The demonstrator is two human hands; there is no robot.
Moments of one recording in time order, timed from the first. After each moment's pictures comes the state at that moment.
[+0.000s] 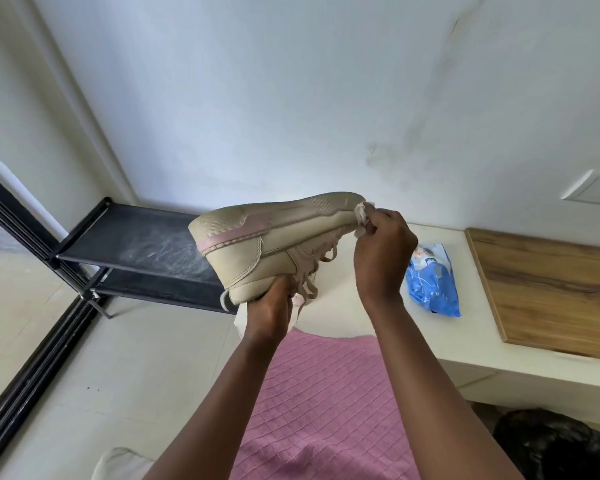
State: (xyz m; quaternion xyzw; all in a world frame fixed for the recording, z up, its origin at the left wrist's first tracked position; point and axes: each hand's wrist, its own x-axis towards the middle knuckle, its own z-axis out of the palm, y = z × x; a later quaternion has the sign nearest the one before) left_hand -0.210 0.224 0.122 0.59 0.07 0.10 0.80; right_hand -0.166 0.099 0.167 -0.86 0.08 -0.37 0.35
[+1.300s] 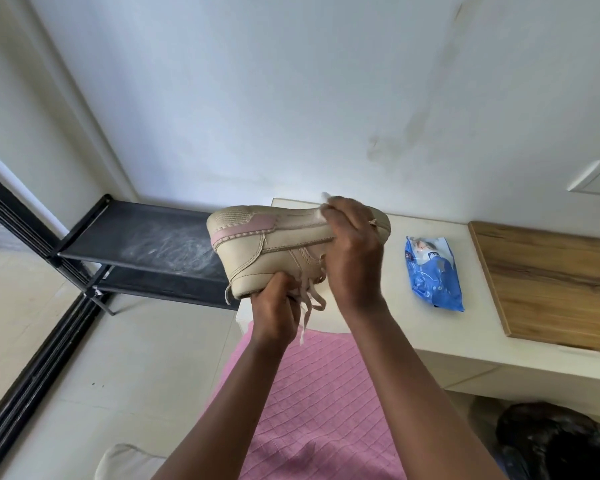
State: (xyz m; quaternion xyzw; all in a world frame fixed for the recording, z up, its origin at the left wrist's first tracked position) left_hand -0.217 0.206 0.141 0.39 0.10 0.09 0.91; right_hand -0.177 0.123 0.164 -0.84 -0.12 -0.43 0.30
